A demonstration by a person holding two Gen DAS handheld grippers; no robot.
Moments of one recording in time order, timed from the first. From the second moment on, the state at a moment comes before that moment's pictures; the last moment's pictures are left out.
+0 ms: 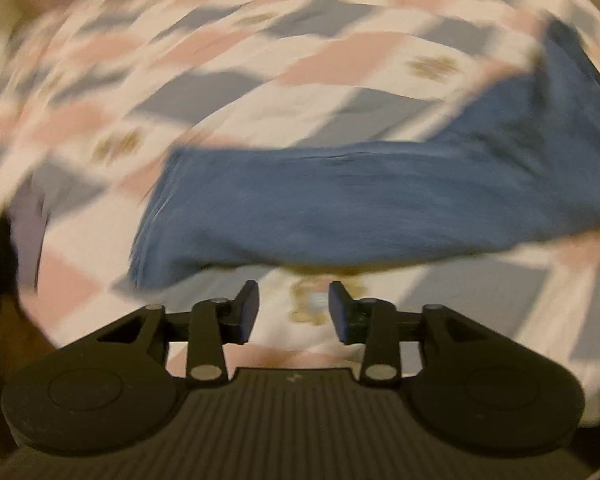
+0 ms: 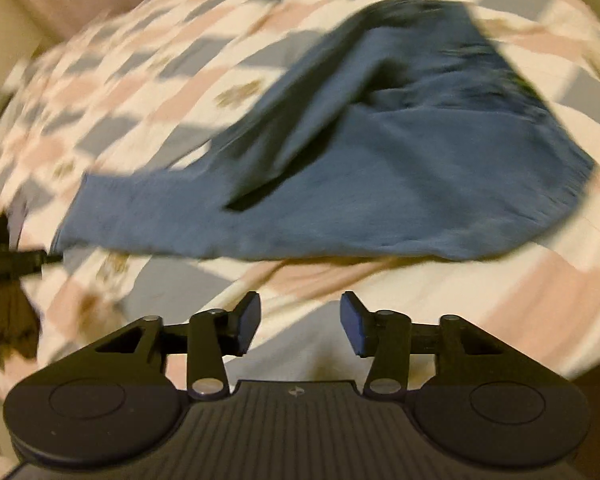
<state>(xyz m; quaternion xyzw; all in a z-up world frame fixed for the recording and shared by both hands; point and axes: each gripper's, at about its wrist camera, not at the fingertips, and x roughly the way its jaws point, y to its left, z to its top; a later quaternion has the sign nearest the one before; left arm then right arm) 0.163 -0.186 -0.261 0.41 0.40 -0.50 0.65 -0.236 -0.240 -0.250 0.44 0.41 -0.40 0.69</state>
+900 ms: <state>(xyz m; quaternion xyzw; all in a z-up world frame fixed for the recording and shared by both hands) -0.031 -0.259 -0.248 0.33 0.42 -0.63 0.57 -0.329 -0.356 -0.237 0.30 0.49 -0.40 0.72</state>
